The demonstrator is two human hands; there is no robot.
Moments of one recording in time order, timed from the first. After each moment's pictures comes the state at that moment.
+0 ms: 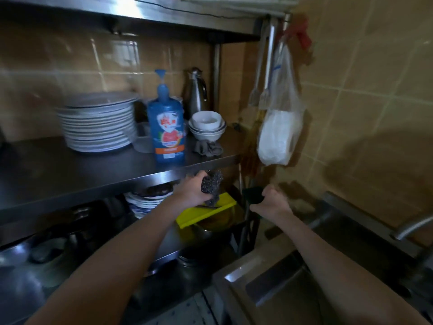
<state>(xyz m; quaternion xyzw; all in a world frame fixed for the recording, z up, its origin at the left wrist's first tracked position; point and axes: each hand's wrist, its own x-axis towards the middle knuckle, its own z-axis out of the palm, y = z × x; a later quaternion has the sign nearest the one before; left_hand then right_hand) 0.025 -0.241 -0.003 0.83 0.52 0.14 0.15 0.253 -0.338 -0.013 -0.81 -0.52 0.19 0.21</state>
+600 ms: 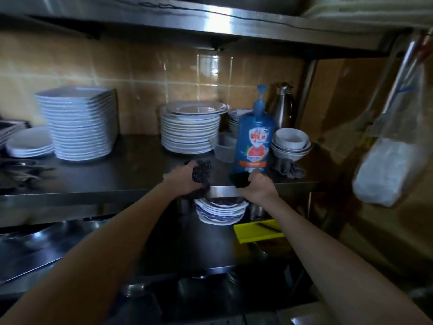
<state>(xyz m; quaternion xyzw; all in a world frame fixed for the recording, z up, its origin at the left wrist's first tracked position) -0.195 -0.206 0.041 0.72 0.66 0.18 0.11 0.034 -0.212 0.037 -0.69 -0.68 0.15 0.22</state>
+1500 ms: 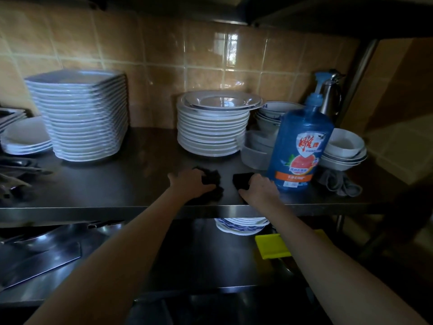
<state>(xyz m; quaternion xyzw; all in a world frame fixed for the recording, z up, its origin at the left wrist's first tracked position) -0.252 -0.101 0.000 0.69 0.72 0.08 0.09 -0.053 -0.101 -0.001 -0.70 -0.69 0.10 0.17</state>
